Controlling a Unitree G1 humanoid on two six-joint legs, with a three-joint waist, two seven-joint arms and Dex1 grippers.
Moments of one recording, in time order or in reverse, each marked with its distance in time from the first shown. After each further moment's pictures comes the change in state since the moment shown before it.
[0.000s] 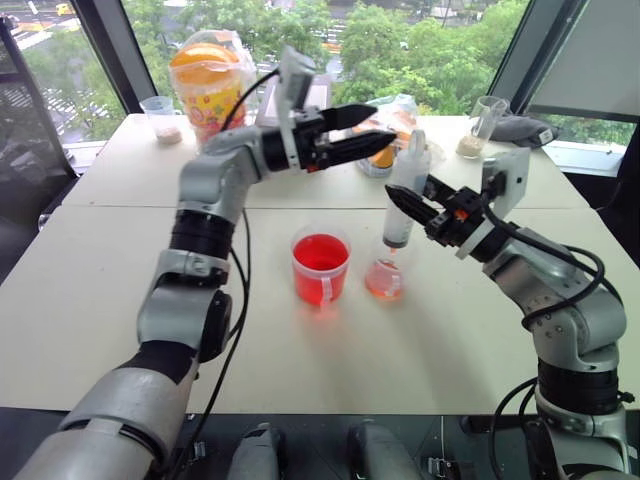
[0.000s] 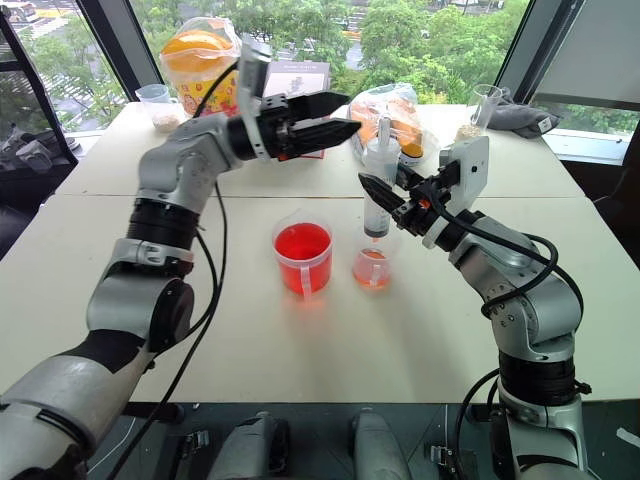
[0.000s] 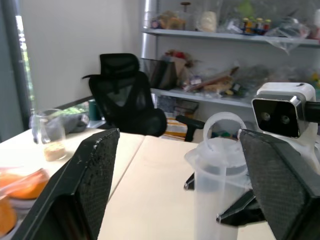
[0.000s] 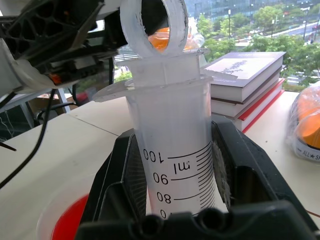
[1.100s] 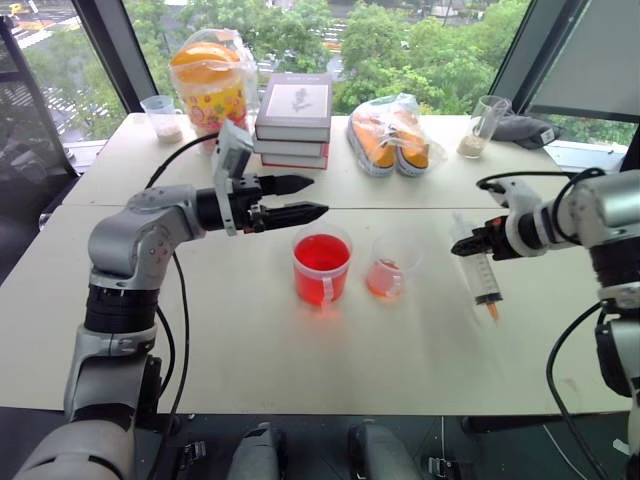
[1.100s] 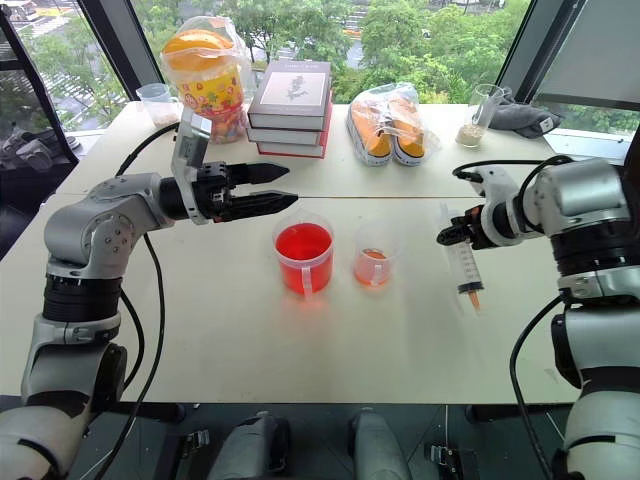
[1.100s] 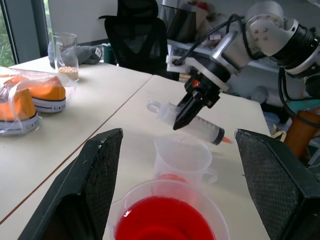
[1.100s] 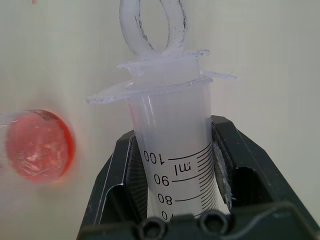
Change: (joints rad) left arm 0.354 0.217 -0.037 -0.490 -0.135 0.253 0.082; right arm -0.563 -0.380 0.445 0.916 -0.129 0.732 0.160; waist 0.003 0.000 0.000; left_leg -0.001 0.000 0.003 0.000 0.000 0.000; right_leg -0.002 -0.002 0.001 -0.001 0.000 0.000
